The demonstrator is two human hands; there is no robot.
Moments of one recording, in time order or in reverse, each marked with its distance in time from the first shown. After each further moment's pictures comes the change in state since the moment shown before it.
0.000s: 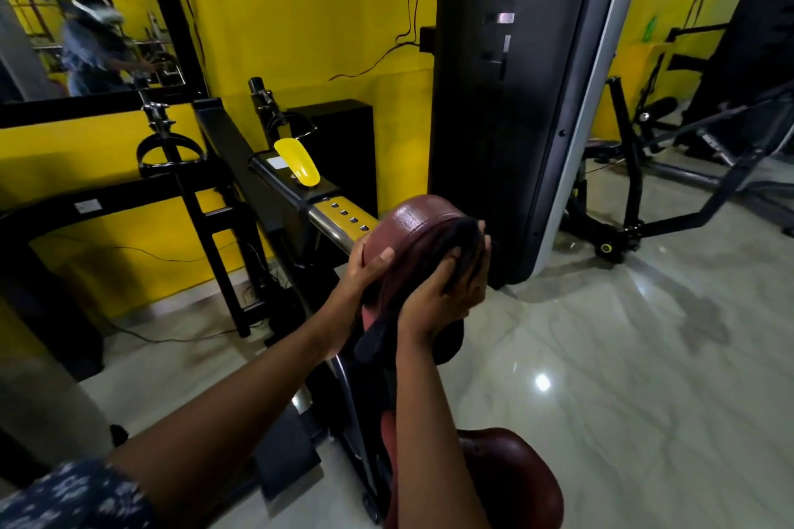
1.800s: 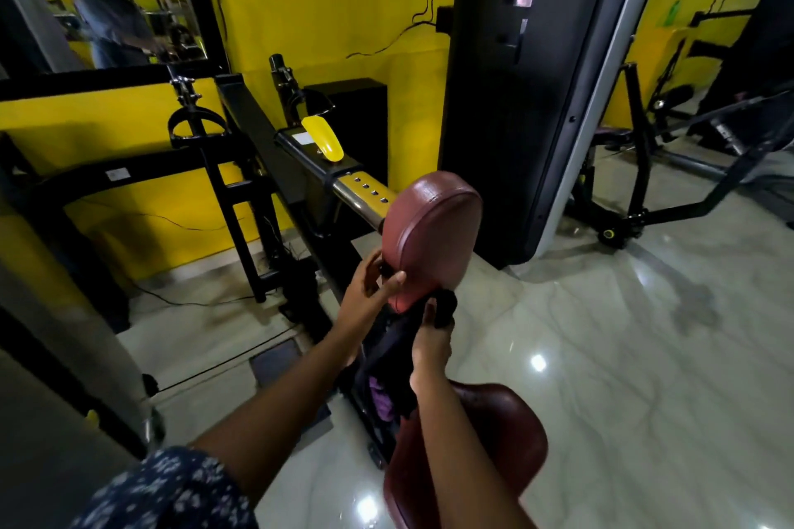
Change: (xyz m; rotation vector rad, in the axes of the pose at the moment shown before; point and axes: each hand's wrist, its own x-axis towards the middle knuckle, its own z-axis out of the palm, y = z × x) left_hand -0.053 -0.039 0.003 0.079 0.251 -0.008; right_hand -0.065 0.064 -0.070 -0.220 -0.492 0.747
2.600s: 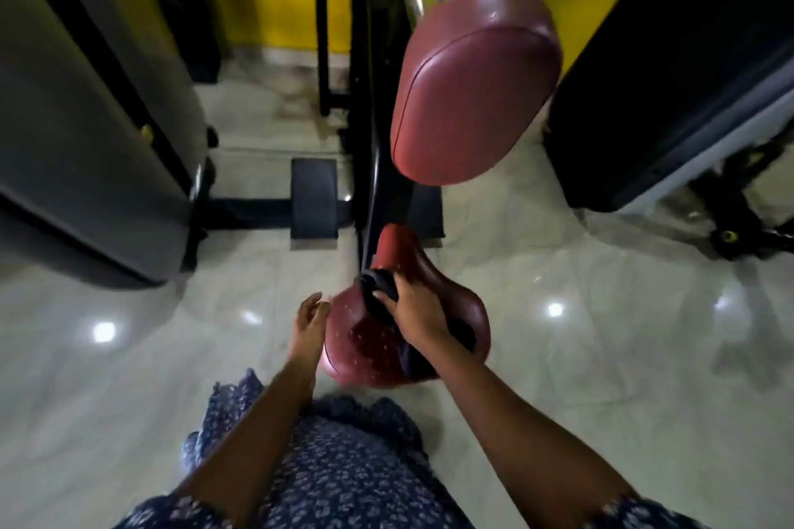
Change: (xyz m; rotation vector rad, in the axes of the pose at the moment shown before) left_hand -0.151 -0.180 0.097 -0.237 0.849 -0.674; right_hand 0.033 0.063 -0.120 -1.438 -0.947 -0.659
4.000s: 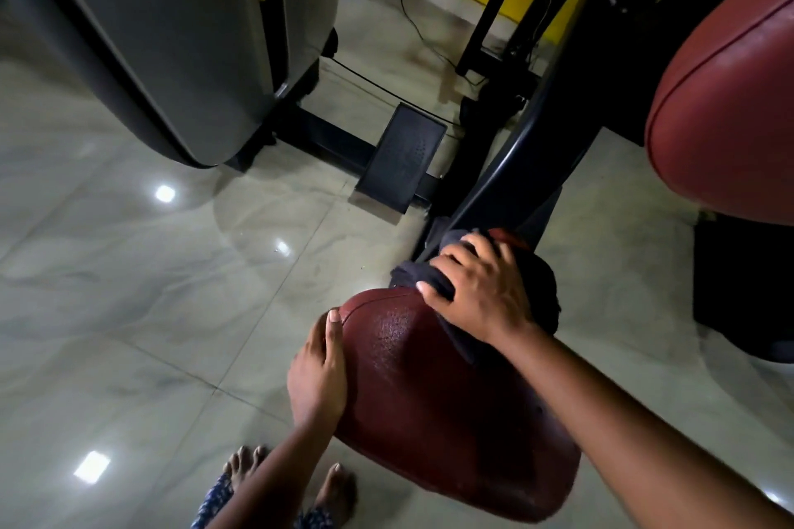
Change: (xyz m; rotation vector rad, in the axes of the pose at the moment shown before) left_hand 0.081 -0.126 0.042 0.253 0.570 0.065; right_hand 0.168 0.051 0.074 -0.605 0.270 -0.774
